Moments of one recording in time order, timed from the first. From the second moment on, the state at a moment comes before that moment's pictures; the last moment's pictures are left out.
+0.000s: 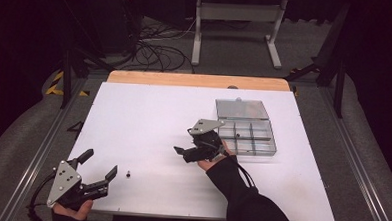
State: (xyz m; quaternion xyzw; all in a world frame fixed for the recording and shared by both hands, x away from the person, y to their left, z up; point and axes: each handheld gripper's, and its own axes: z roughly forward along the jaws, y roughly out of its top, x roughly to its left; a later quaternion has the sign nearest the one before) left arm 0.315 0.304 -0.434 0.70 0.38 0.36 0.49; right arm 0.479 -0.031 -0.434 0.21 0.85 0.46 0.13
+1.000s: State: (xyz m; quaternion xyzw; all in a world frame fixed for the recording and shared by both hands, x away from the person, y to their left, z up) left arm 0.314 0.306 -0.433 0.70 0.38 0.36 0.49; right arm 0.448 0.065 -0.456 0.13 0.86 0.48 0.06
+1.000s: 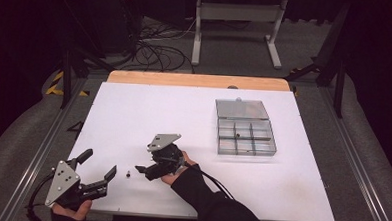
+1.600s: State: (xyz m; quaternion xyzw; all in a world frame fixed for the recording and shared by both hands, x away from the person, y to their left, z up) left arm 0.314 0.306 -0.434 0.69 0.38 0.36 0.49; right arm 0.441 0.103 -0.485 0.11 0.88 0.45 0.04
